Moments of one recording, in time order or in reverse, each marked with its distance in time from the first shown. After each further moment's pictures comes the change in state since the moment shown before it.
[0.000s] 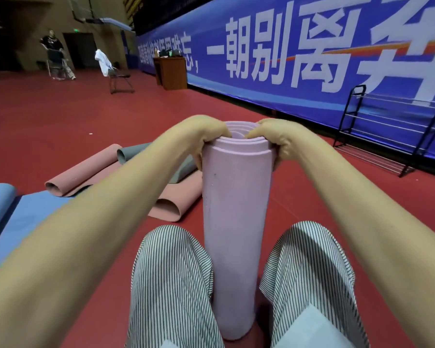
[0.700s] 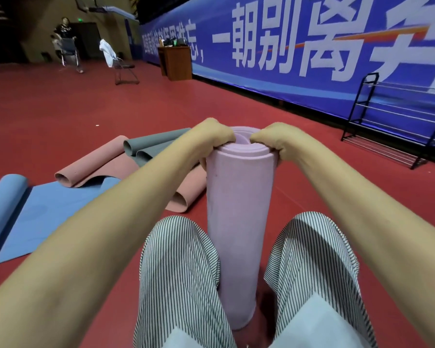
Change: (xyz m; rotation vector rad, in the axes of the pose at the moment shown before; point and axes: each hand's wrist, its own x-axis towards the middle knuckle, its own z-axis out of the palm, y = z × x) left_hand 0.007 -0.019 0.004 0.130 0.106 0.050; right_hand 0.011 0.011 0.020 -0.155 0.119 0.031
